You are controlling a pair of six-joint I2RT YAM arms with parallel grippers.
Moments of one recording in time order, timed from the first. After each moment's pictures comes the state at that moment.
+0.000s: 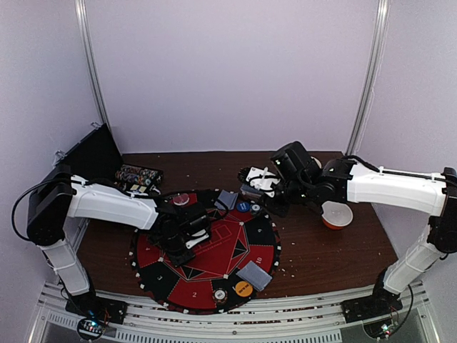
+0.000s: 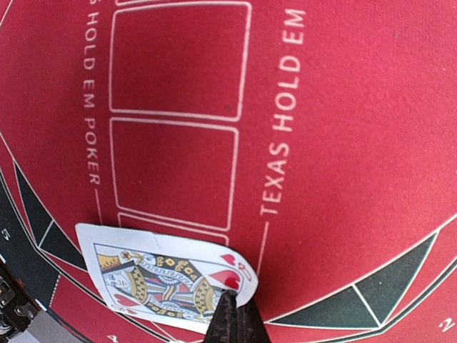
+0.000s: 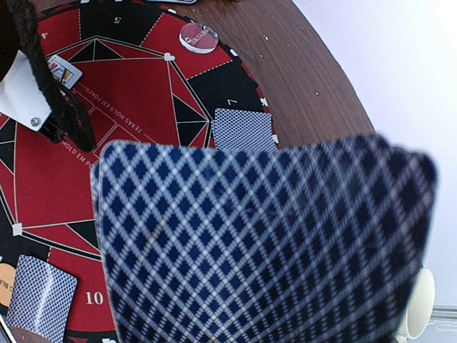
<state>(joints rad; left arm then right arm) -1.01 1.76 1.04 -0.78 -0.16 -0.06 0.91 1.52 1.22 -0.49 0.20 -0.39</state>
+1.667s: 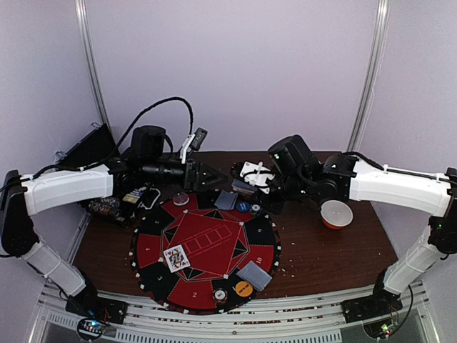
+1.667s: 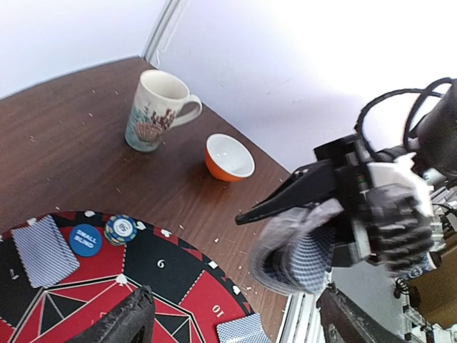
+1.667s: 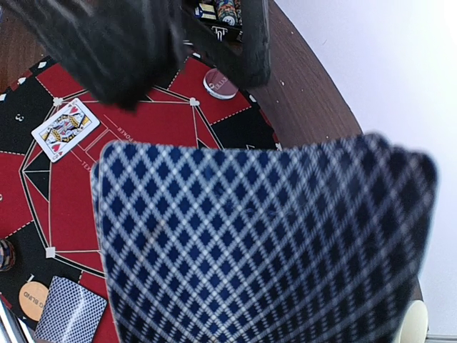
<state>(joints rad) -0.70 1.49 1.11 0.03 0.63 -0.36 0.95 1.51 1.29 -0.48 0.15 -0.39</state>
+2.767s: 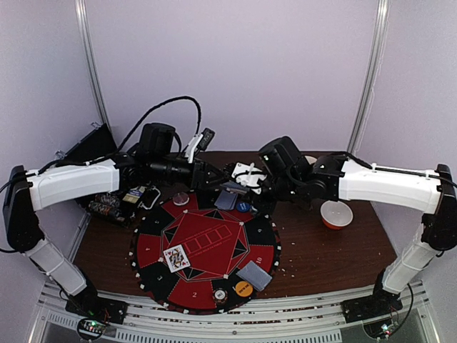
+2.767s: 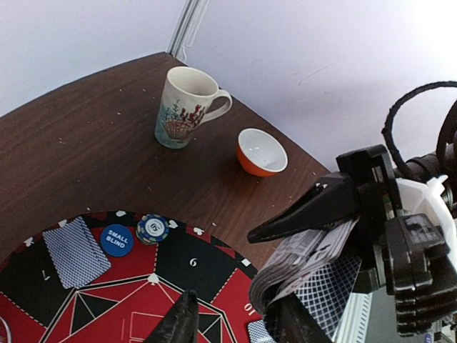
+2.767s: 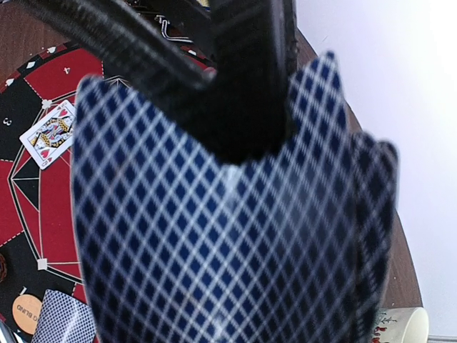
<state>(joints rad) -0.73 1.55 1.20 -0.08 0.53 -0.27 0.97 1.58 1.33 -0.47 0.17 -0.39</state>
